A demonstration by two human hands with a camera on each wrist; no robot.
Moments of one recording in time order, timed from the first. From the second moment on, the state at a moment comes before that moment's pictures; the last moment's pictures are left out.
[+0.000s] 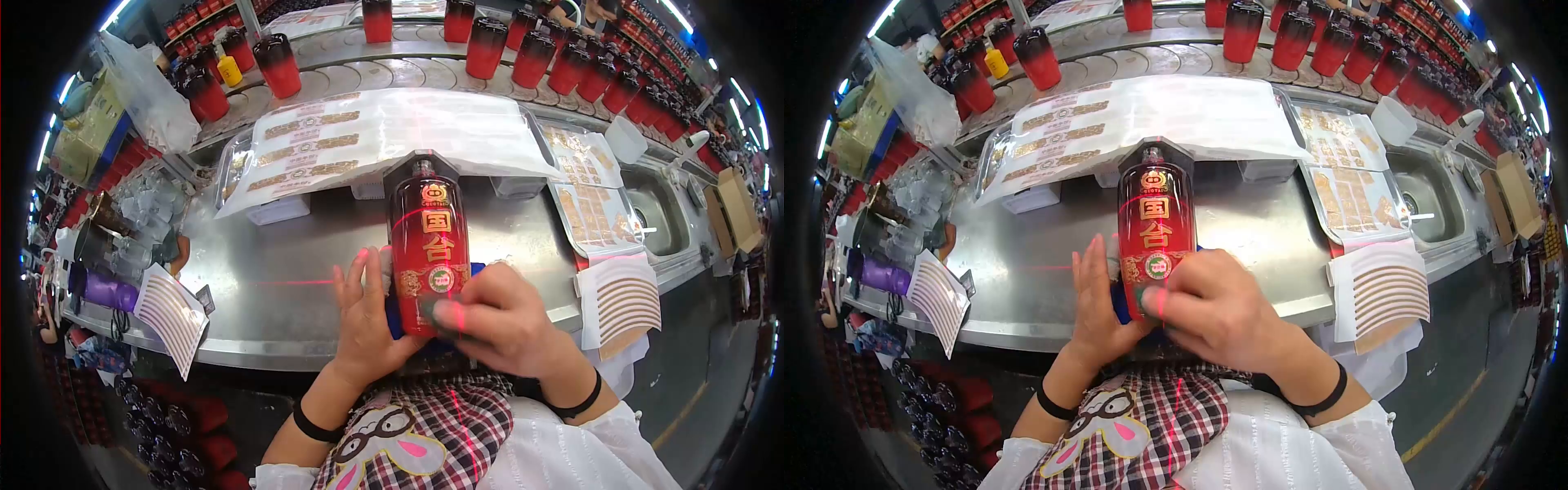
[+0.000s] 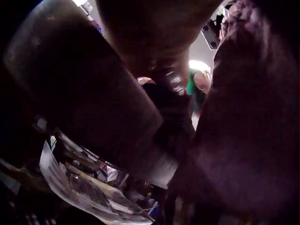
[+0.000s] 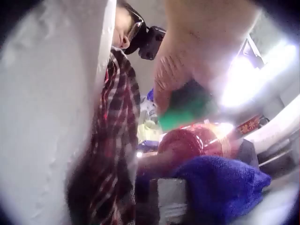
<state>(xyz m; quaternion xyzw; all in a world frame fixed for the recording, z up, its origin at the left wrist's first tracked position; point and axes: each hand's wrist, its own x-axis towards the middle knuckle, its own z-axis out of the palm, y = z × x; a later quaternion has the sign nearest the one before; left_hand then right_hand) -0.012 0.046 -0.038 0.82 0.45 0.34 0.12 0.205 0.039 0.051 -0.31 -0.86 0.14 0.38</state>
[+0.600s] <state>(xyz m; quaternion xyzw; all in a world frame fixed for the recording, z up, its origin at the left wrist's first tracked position) -0.010 0.041 -0.028 0.85 0.39 0.36 0.01 0.212 0.038 0.038 -0.42 -0.79 0.08 0.43</state>
